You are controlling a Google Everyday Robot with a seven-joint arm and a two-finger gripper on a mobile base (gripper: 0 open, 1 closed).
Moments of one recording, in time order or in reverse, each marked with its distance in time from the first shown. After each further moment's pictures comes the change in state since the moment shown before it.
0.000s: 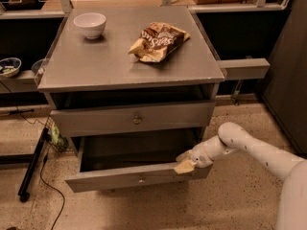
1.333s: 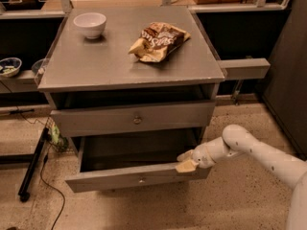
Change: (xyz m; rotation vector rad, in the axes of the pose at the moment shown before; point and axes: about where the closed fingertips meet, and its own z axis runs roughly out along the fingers) arm -0.004 0.001 -0.006 0.026 -0.056 -0.013
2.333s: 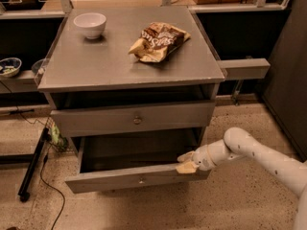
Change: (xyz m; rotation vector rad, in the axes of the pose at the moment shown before) arm 0.005 0.006 -0.002 0.011 -0.024 0.000
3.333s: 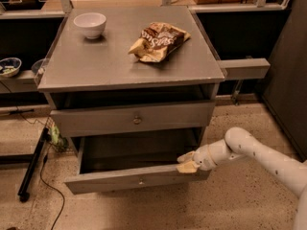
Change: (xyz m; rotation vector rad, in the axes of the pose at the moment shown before) arm -0.001 0.001 -0.002 -0.016 -0.013 -0.009
